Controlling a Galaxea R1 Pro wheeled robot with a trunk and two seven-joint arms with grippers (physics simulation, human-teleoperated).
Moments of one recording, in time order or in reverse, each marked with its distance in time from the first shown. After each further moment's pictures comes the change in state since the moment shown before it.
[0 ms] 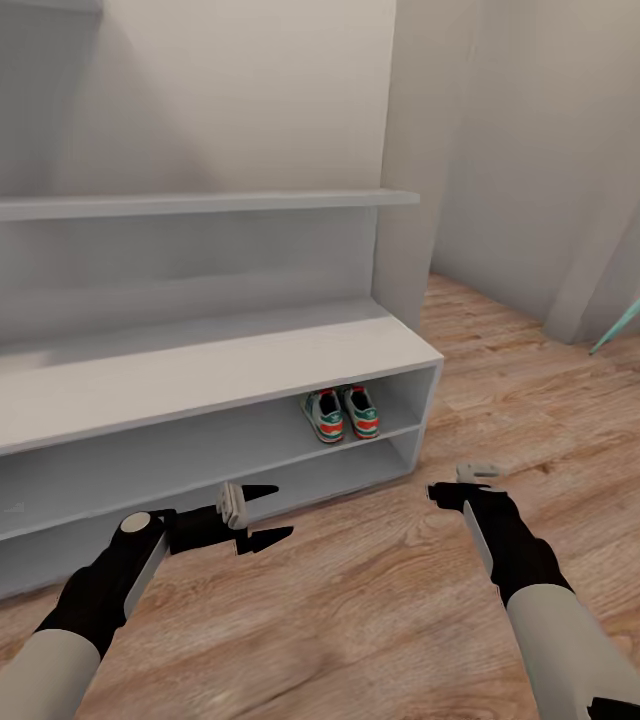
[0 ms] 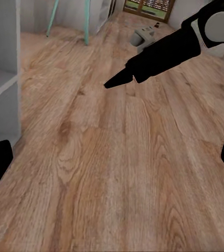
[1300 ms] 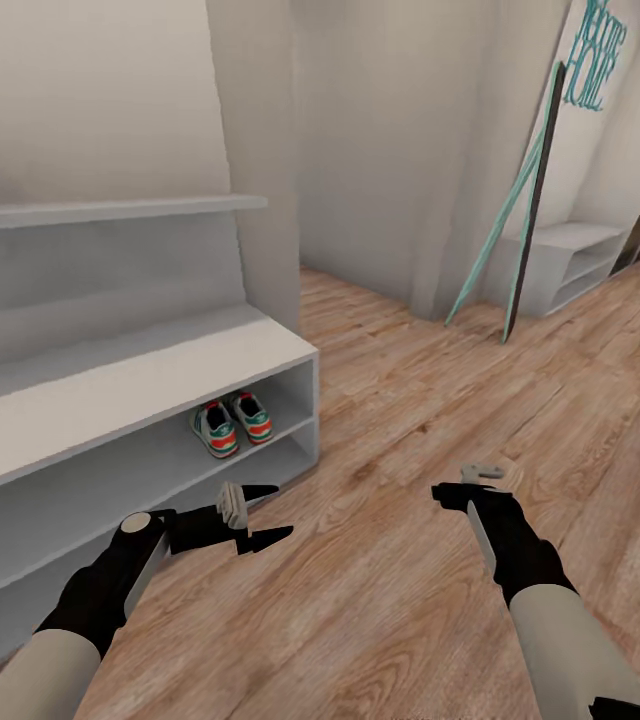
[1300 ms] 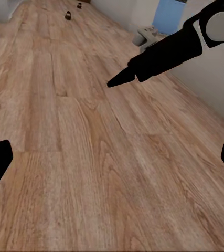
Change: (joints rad) left arm 0.000 -0.001 0.000 0.001 0.000 0.000 0.004; right arm 0.000 -0.003 -0.025 0.000 0.000 0.000 0.000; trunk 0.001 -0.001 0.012
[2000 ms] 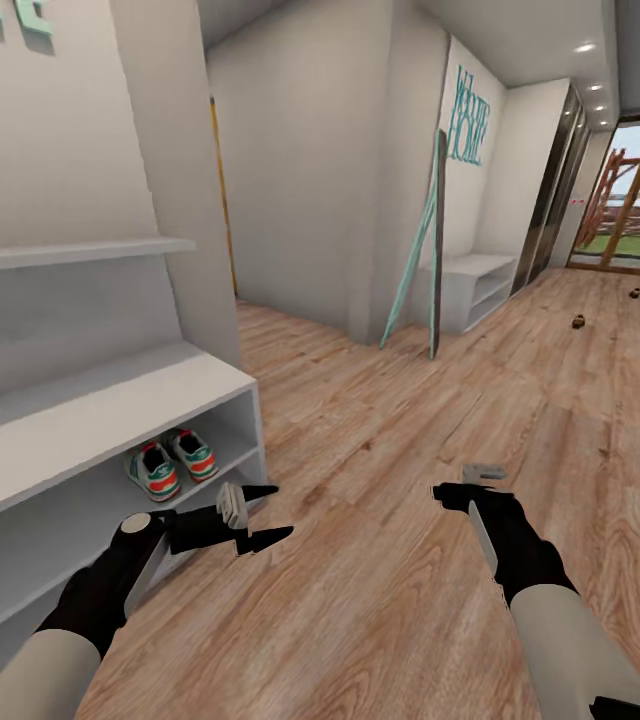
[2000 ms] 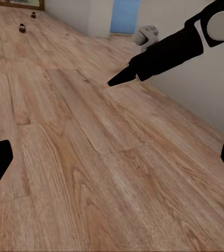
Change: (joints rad) left arm 0.000 0.000 0.000 0.003 0.000 0.000 0.002; right arm 0.000 0.000 -0.012 0.000 0.000 0.000 0.000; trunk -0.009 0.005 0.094
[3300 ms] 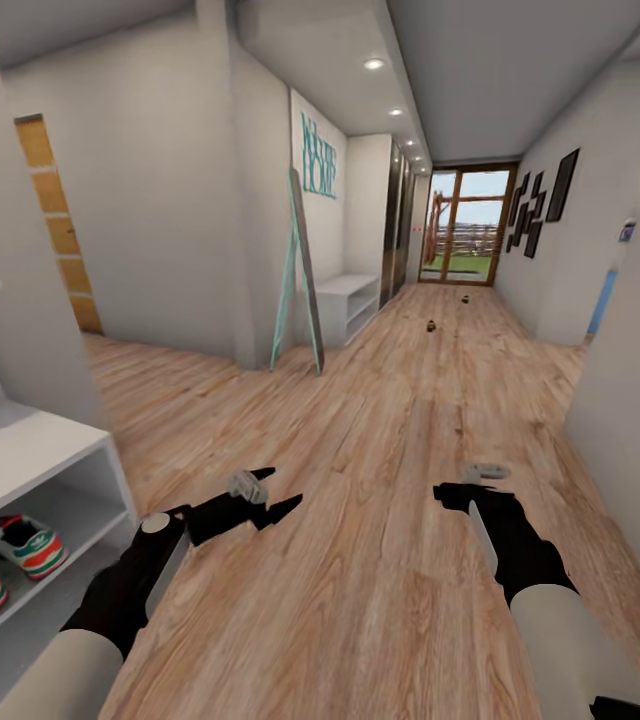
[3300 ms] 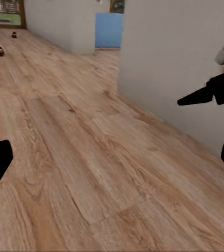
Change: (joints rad) left arm 0.000 -0.068 -0.002 0.002 0.002 0.006 0.319; right arm 0.000 -0.001 0.000 0.000 0.000 0.001 0.001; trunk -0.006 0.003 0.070
